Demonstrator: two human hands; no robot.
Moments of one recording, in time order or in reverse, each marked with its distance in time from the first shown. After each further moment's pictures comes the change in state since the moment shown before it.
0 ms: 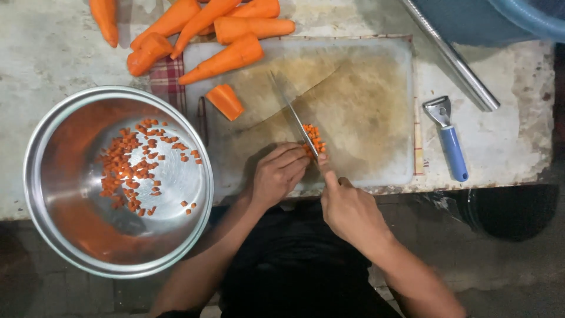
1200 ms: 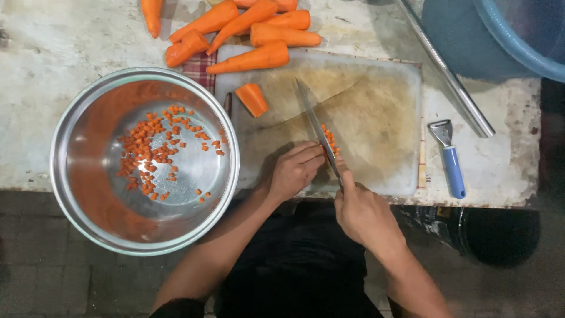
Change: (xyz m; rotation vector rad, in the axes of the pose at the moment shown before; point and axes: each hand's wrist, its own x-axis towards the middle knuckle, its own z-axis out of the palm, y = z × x) left_hand -0.021 -0.018 0.024 0.017 0.074 -0.003; right_hand -0.007 -0.029 -0.025 -0.042 -0.098 0.124
